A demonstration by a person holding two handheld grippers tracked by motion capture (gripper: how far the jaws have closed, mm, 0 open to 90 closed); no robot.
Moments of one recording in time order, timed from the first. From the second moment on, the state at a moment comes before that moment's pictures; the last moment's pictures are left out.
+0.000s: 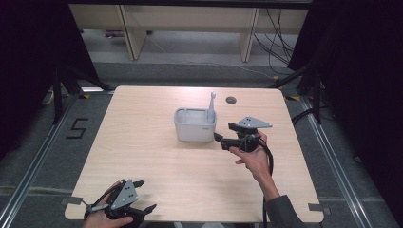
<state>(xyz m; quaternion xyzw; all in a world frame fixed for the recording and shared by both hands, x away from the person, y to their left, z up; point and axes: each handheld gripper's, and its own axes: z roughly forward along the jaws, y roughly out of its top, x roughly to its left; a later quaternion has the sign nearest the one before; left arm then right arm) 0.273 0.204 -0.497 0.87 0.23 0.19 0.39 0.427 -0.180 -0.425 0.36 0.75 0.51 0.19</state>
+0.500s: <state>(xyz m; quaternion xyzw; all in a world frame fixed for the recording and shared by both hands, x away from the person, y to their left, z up) 0.273 0.204 -0.497 0.87 0.23 0.19 0.40 0.410 -0.175 -0.437 0.36 0.76 0.50 0.17</state>
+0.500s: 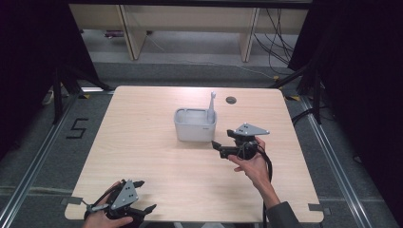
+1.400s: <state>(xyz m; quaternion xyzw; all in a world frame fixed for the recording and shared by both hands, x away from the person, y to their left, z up) 0.273 0.204 -0.497 0.87 0.23 0.19 0.39 0.384 -0.181 -0.452 0.36 0.77 0.50 0.15</state>
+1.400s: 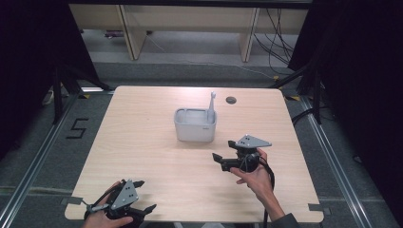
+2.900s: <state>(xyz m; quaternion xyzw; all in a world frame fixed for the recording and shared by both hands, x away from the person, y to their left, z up) 0.273 0.203 -0.499 0.87 0.23 0.19 0.39 0.338 -0.199 -0.475 0.37 0.79 0.47 0.13</state>
